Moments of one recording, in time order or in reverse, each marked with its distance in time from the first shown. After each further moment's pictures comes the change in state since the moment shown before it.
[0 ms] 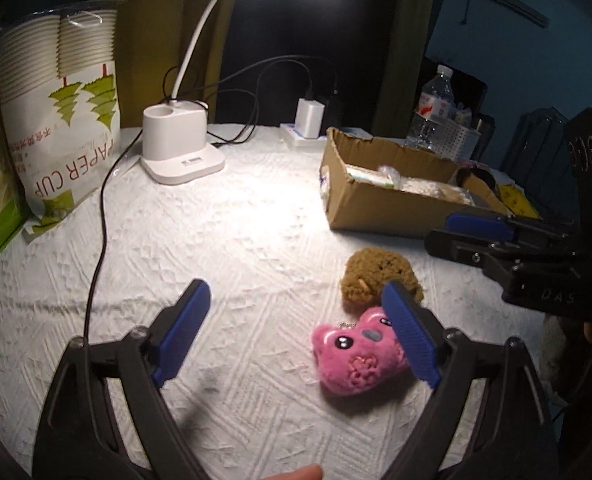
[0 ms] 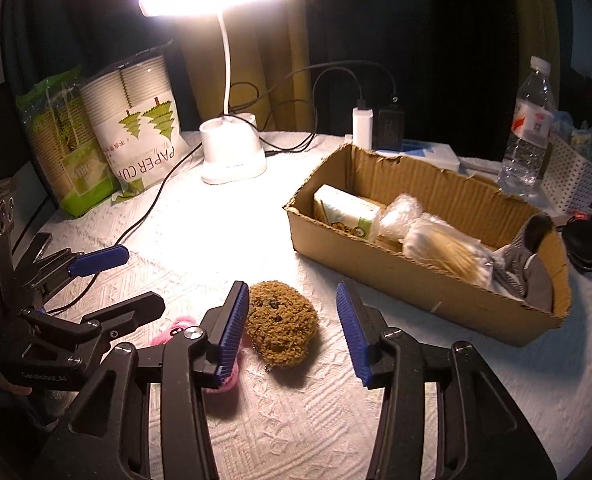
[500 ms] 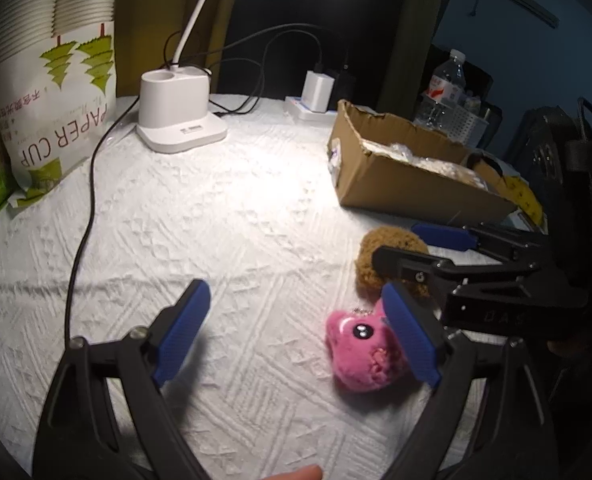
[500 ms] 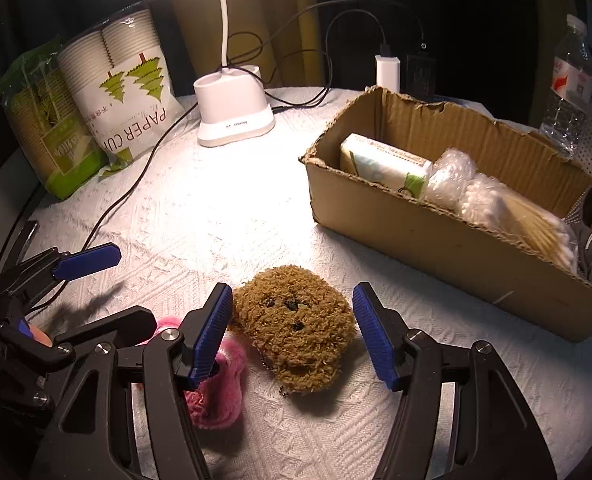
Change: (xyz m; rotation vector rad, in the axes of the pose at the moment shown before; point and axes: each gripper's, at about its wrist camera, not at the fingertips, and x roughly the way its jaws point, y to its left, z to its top) left arm 0.022 0.010 -0.006 -0.037 0.079 -0.017; right arm 0.062 0.004 -0.005 0.023 0.110 0.038
